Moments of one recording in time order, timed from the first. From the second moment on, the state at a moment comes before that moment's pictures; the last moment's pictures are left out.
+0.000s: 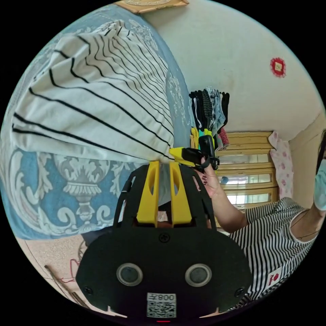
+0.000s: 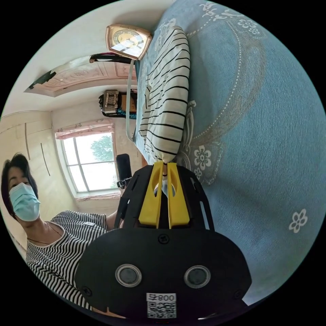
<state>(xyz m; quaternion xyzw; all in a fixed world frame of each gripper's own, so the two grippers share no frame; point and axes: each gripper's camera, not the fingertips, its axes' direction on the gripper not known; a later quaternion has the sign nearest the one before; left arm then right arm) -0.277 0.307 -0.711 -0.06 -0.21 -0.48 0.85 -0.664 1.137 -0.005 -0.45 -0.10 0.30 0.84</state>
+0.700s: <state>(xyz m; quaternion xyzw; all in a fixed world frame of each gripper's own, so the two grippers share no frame) -0.248 0.286 -0.808 -0.06 -0.50 -0.40 0.77 -0.614 1.196 -0.061 -0.47 -0.10 0.31 0.82</state>
